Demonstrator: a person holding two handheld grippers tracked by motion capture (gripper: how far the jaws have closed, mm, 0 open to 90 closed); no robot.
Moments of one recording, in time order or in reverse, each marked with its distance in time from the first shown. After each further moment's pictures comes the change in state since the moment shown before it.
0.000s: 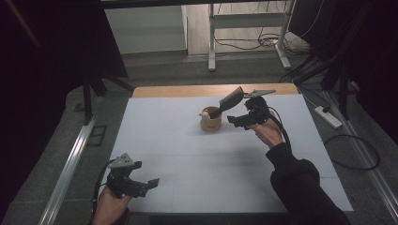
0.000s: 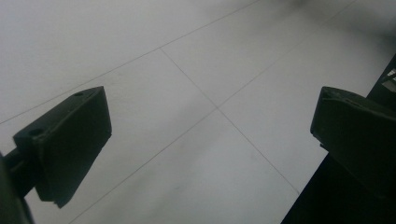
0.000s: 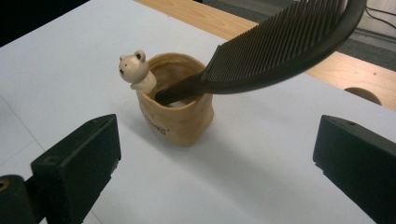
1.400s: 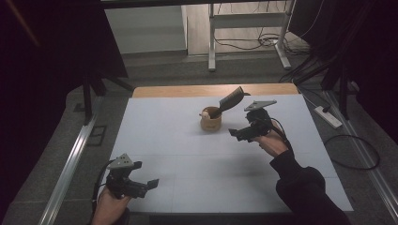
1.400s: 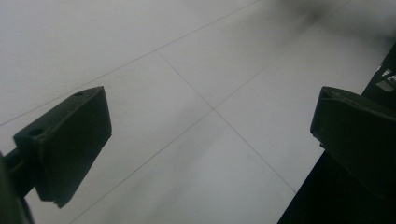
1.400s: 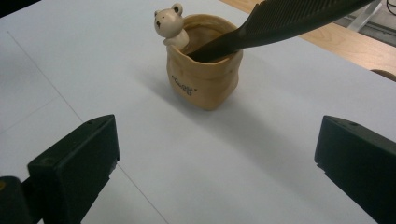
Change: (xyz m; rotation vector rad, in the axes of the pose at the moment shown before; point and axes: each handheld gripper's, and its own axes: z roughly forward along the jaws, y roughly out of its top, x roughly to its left) left arm 0.000 -0.001 -0.002 -0.012 -0.013 0.009; right arm 0.018 -0.024 -0.016 0.049 0.035 -0.071
